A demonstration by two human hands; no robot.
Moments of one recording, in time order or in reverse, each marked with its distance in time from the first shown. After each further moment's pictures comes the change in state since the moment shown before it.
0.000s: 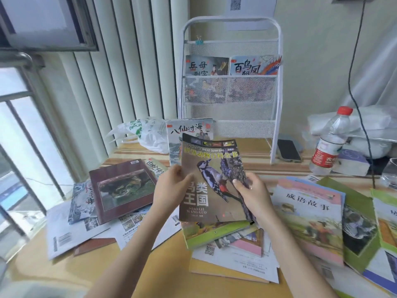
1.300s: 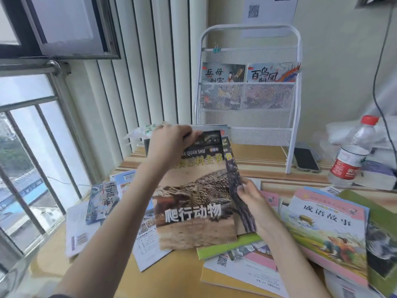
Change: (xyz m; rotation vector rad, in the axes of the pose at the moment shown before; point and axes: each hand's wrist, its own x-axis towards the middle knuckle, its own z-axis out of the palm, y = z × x) left_hand 0.064 0.056 -0.079 0.637 0.264 0.559; right_hand -0.010 -0.014 0.019 0.447 -0.351 0.073
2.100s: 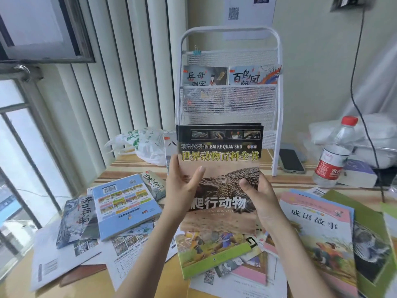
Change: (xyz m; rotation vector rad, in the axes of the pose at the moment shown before) left_hand -0.059 0.068 0.058 -1.017 0.118 -0.385; right_hand 0.008 -0.030 -0.032 0.026 0.197 -0.214
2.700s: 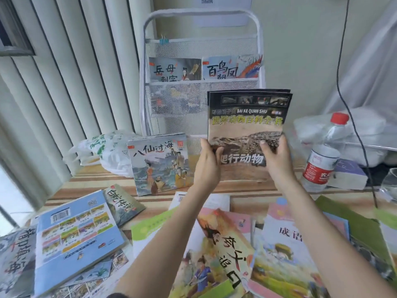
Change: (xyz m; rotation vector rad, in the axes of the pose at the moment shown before) left_hand 0.091 -0.060 0.155 0.300 -0.227 -0.069; right_hand 0.153 0.013 -0.097 -0.386 0.390 -0.144
